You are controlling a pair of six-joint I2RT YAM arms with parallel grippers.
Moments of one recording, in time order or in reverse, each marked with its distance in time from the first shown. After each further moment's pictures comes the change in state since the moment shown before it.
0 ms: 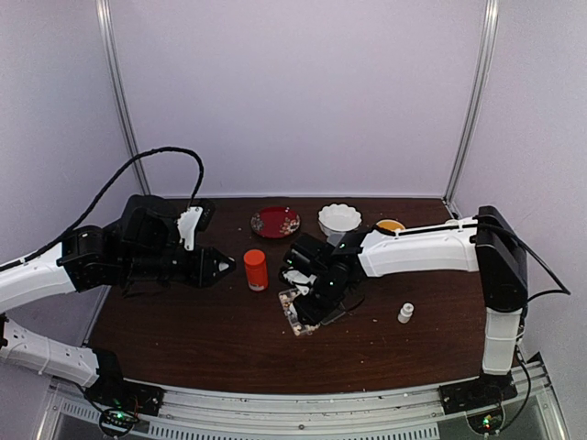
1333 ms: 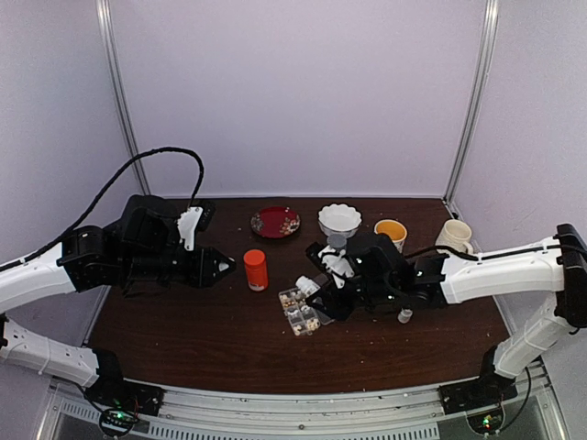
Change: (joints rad) left arm 0.000 0.000 -0.001 0.000 0.002 0.000; right arm 0.001 -0.470 -0.554 0.659 -0.003 -0.047
